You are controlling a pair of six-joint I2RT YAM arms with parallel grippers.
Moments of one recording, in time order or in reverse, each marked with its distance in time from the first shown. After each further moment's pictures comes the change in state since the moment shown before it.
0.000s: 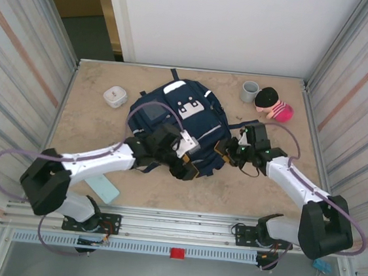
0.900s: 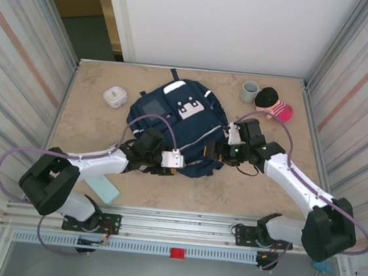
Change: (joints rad) left arm 0.101 0.042 -0.237 0.222 -0.128 0.874; right arm 0.133 0.018 0.094 -0.127 -0.074 -0.295
